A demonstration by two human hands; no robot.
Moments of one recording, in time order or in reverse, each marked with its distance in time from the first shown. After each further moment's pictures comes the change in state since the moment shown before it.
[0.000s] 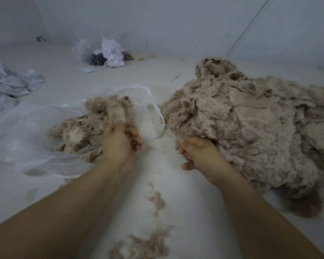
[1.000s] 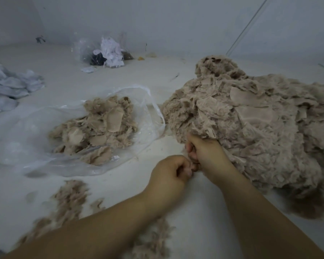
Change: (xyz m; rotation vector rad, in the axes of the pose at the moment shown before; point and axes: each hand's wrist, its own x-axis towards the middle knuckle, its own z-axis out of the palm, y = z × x) left_hand -0.078 -0.051 0.013 0.938 -0.610 0.336; right_hand -0.002 -0.009 0.003 0.120 0.176 0.081
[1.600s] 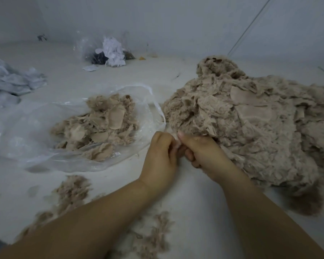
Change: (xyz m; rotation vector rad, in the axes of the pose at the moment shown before) left_hand 0.022 -0.010 -0.011 0.177 0.374 0.284; right_hand 0.001 0.005 -0.004 -0.144 -0.169 -0.108
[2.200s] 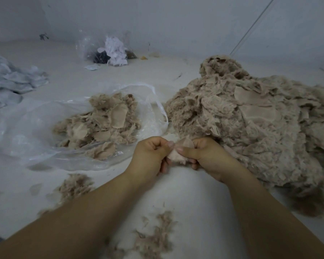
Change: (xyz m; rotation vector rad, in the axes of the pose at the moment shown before) left_hand 0.006 -0.016 -0.019 -0.706 -0.148 -0.608; right_hand 0.007 0.013 -0.012 -0.054 -0.202 -0.029
